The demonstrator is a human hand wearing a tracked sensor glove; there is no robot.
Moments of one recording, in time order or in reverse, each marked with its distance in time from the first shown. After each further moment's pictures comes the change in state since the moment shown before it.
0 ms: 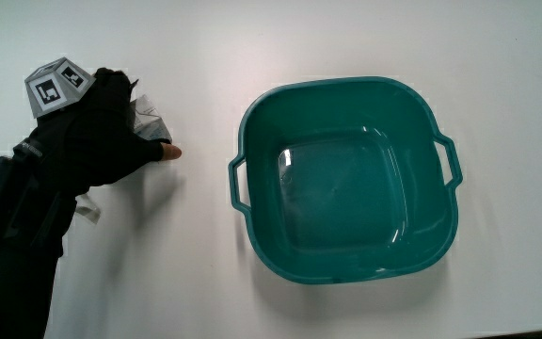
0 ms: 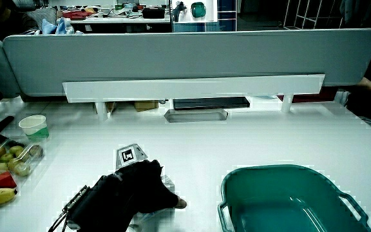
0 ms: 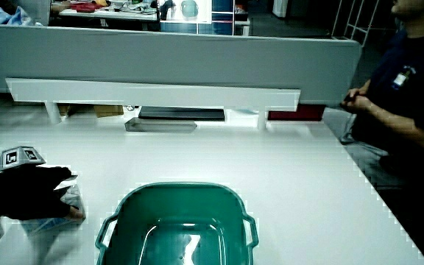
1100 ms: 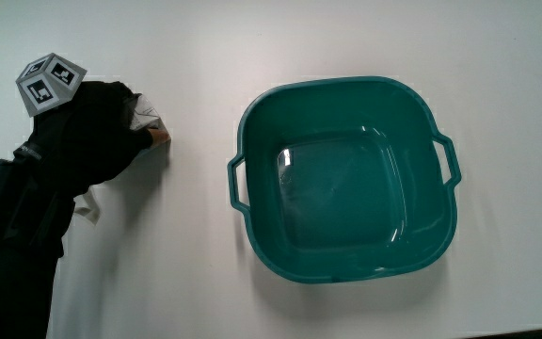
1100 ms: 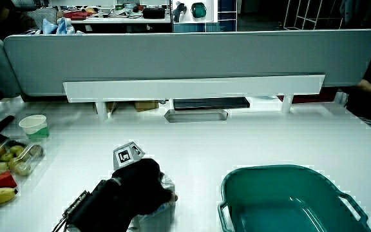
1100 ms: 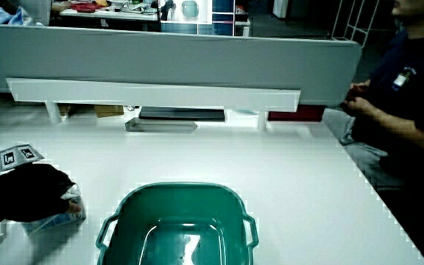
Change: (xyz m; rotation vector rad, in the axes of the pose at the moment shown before) arm -0.009 0.001 0.005 0.146 -0.052 -0.075
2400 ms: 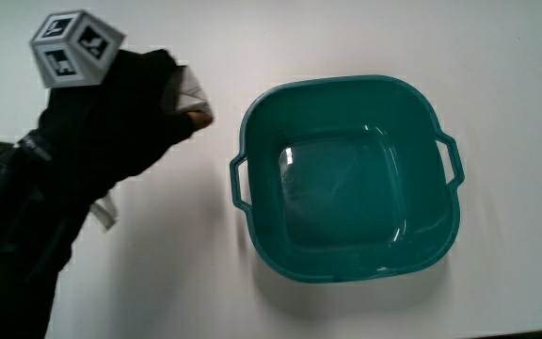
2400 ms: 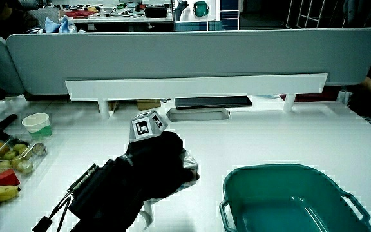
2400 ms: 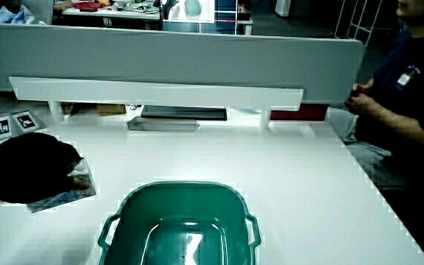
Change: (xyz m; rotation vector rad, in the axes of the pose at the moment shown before) arm 0.102 -0.075 0.039 0.110 0.035 -0.270
